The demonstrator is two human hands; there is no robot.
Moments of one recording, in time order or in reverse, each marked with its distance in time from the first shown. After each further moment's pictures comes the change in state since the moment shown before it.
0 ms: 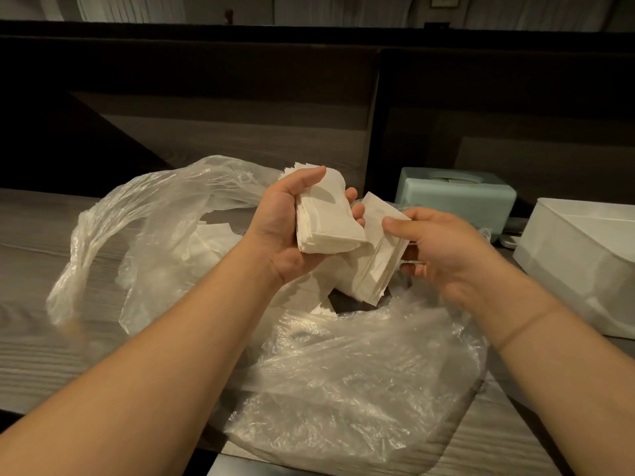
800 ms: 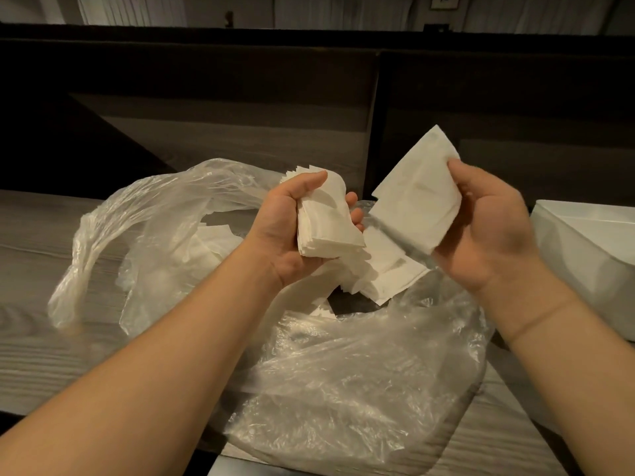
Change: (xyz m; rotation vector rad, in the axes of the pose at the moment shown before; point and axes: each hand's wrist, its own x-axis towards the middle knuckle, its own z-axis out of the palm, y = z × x) left_hand 0.000 -0.001 0.001 0.051 0.012 -0.010; right_hand -0.017 -0.024 -0.014 0.773 -0.072 -0.114
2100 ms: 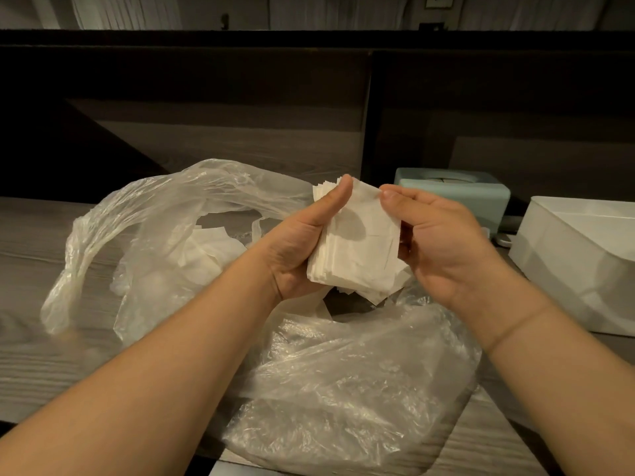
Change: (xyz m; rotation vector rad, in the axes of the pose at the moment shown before) left_hand -0.006 -0.017 0.004 0.347 -0.225 -0.037; right_hand -0.005 0.022 0.012 -0.444 0.070 0.001
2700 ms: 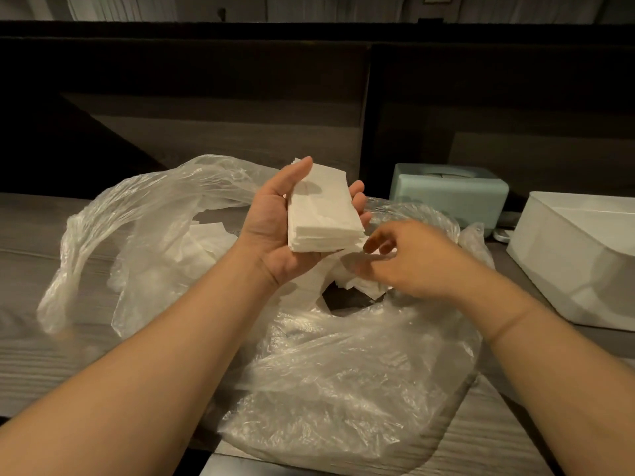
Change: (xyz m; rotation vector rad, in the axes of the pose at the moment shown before) left_hand -0.002 0.011 -0.005 -0.468 0.074 0.039; right_hand 0.012 0.015 -0.017 -1.257 -0.278 -0.153
